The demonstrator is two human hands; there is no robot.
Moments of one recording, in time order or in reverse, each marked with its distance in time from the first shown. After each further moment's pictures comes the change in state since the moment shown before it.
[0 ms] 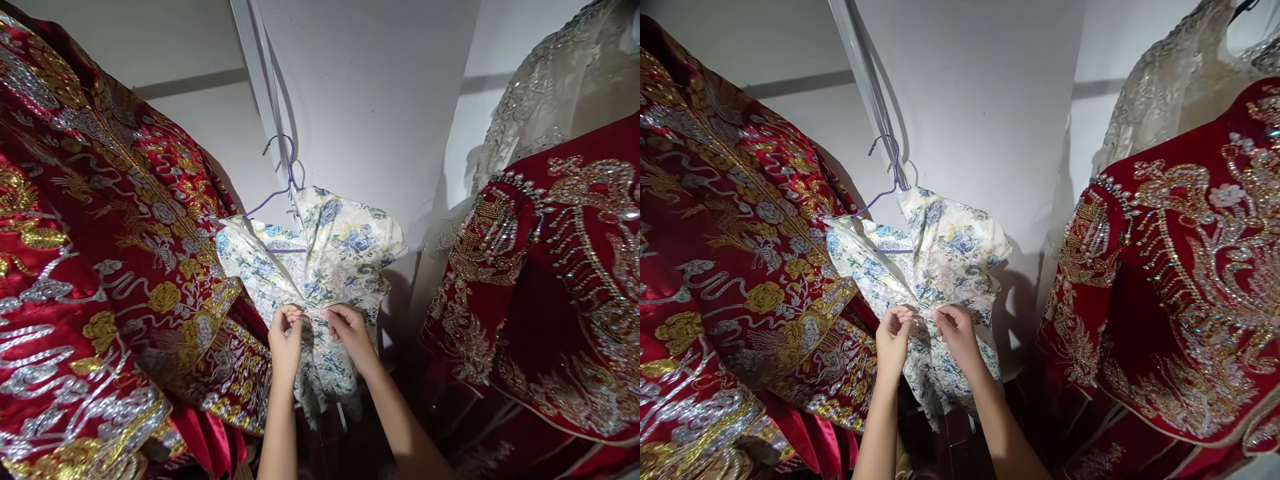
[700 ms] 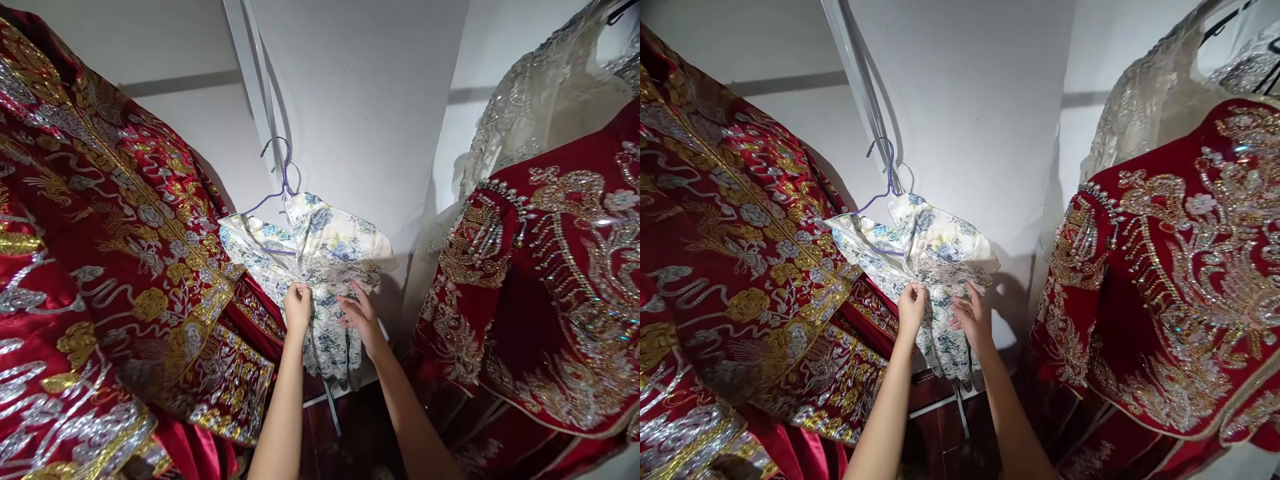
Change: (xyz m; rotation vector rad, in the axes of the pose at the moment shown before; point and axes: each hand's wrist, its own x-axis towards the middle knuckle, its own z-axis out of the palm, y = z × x) left_hand 0.067 -0.031 0.060 0.190 -0.011 0.038; right_hand 0.019 -0.002 -0.047 0.031 0.137 0.062
